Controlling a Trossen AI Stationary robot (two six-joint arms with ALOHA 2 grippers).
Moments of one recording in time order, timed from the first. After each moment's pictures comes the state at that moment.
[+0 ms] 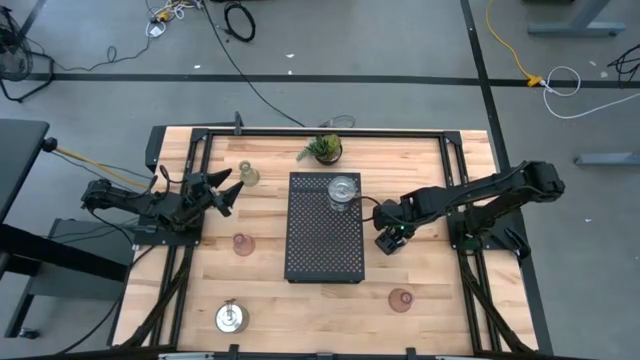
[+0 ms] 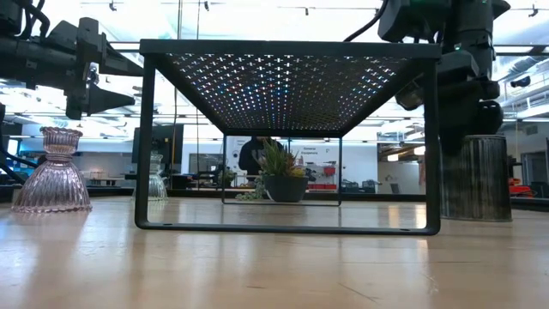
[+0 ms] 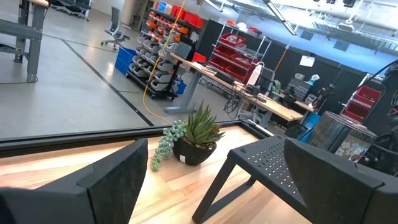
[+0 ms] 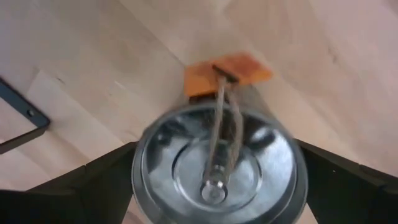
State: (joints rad) left arm -0.28 0.02 0.03 0.05 -1.02 -0.38; right arm 0.12 1.42 0.89 -0.89 -0.04 0.92
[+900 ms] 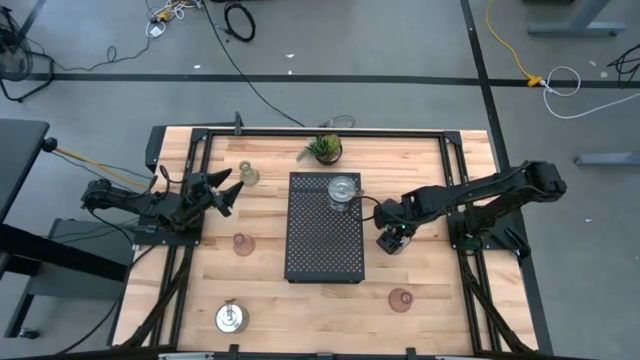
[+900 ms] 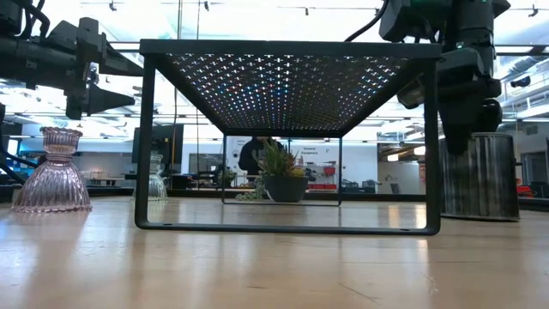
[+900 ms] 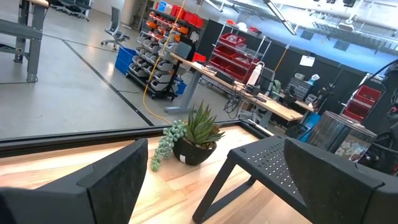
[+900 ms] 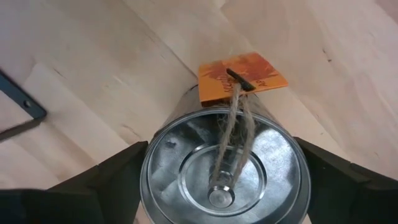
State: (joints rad) left arm -0.28 0.02 0.03 0.05 -1.02 -0.38; right arm 0.11 1.41 0.89 -0.92 -0.07 0.89
